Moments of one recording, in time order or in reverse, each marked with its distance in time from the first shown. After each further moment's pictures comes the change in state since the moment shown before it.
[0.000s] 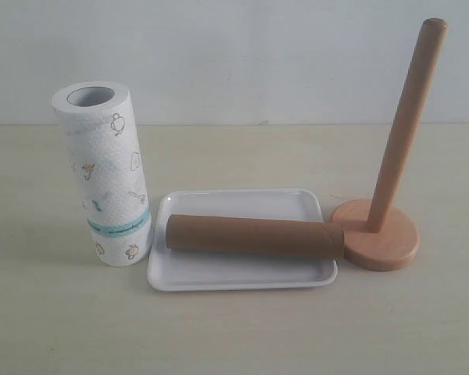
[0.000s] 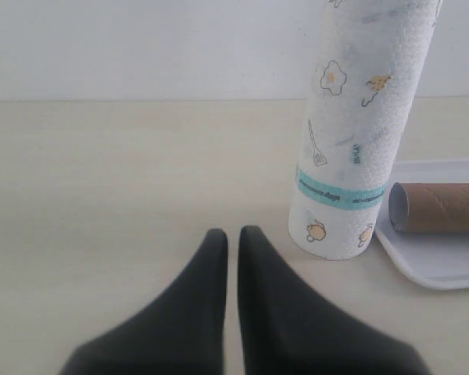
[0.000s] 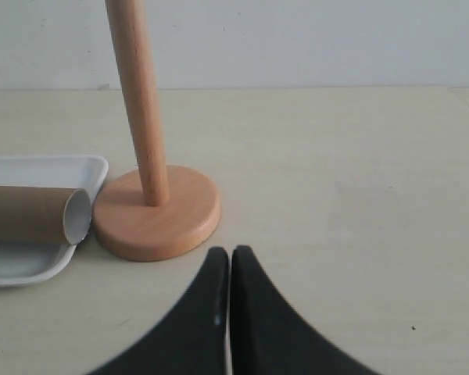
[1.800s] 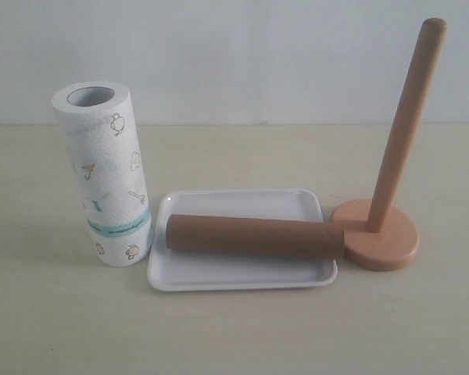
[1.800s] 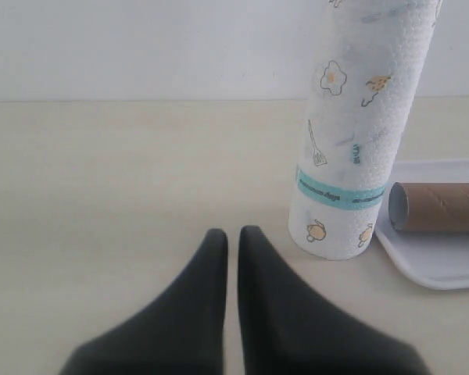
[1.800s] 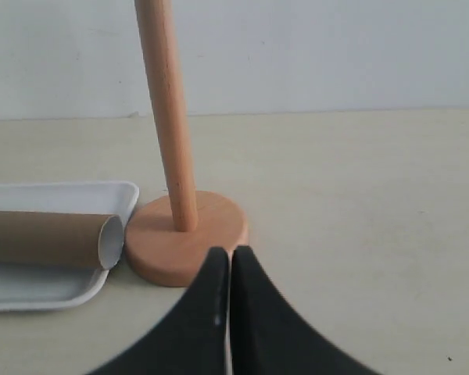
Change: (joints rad) left arm 0.000 0.000 0.000 0.000 0.000 0.000; right arm 0.002 0.000 -0.005 0.198 -0.041 -0.160
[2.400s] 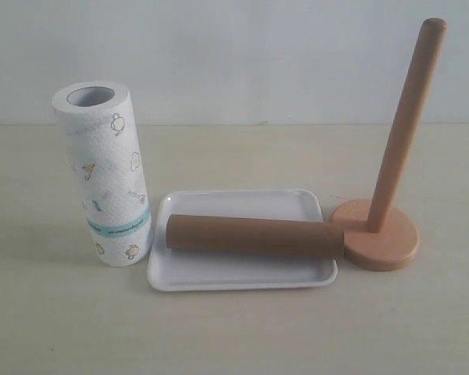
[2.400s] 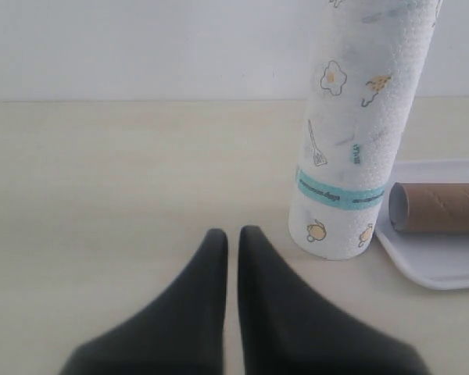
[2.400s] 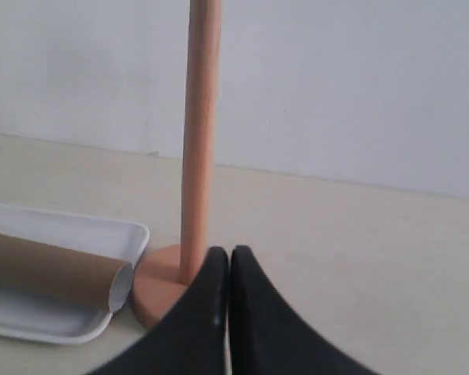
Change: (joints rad) left arm 0.000 0.000 0.000 0.000 0.000 0.000; right arm 0.033 0.025 -0.164 0.013 0.067 -0.150
